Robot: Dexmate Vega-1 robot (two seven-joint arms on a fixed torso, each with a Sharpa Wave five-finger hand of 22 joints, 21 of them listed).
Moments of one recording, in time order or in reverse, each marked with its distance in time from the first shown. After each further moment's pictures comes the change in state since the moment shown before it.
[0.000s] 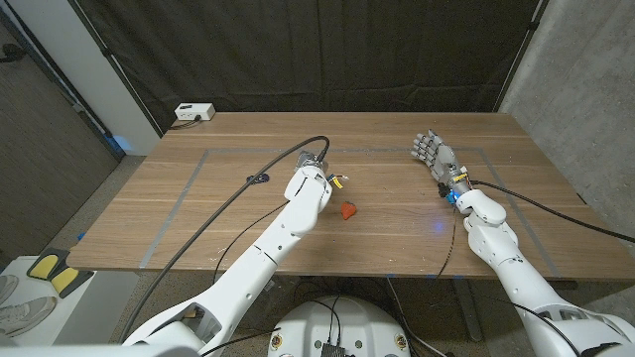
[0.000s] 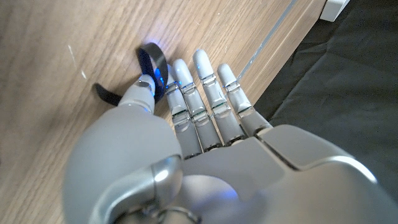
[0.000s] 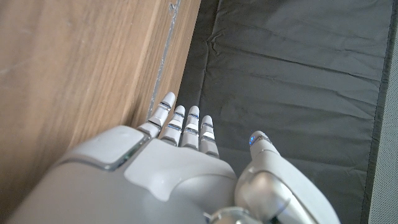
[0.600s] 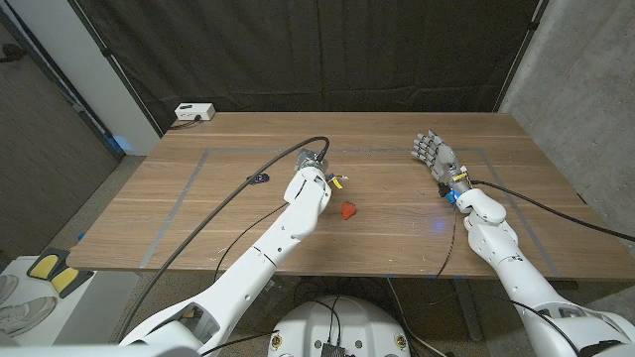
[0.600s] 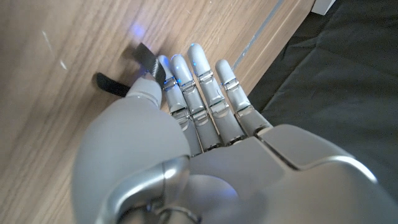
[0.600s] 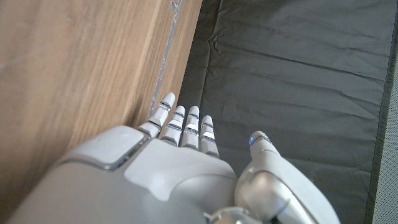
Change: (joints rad) left arm 0.012 0.017 0.018 0.007 0.009 0.070 0.100; left_hand 0.122 0.072 0.063 -0.008 -0.053 0.081 0.005 0.030 0.036 0.066 0.001 0.048 0.040 0.104 -0.030 0.004 0.012 0.043 0.004 0.074 -0.004; right arm 0.007 0.001 0.002 0.000 -0.007 -0.013 0.001; right_hand 0.000 0.000 0.000 0.000 0.000 0.000 0.000 0.000 0.000 0.000 0.000 0.000 0.000 0.000 0.000 -0.005 0.000 0.000 0.000 -0.003 0.000
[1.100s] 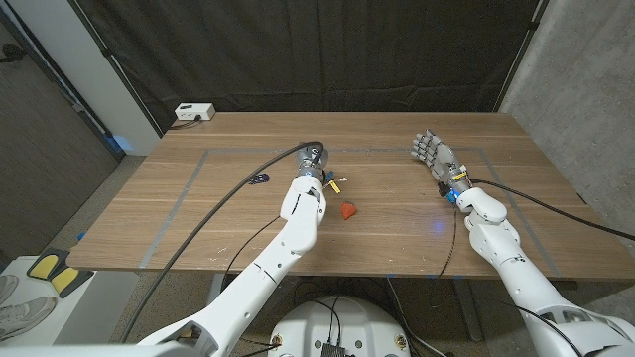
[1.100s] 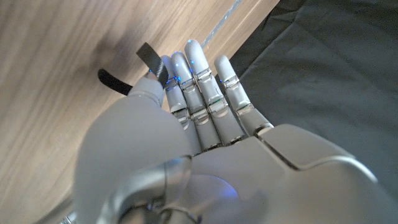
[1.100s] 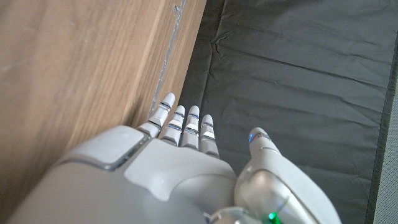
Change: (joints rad) left arm 0.080 -0.025 -0.026 0.018 -0.053 0.149 0.379; left_hand 0.021 0.000 -0.003 0.012 0.016 -0.014 -0.003 -0.044 -0.028 0.064 0.035 -0.020 -0.076 0.089 -0.031 -0.013 0.009 0.054 -0.015 0.071 -0.015; right arm -0.026 -0.018 -0.010 -0.057 -0.024 -0.034 -0.032; right_hand 0.054 -0.001 0.026 -0.043 0.000 0.014 -0.005 0.000 -0.003 0.016 -0.005 0.000 0.000 0.012 -0.005 0.000 -0.005 0.011 -0.003 -0.016 0.000
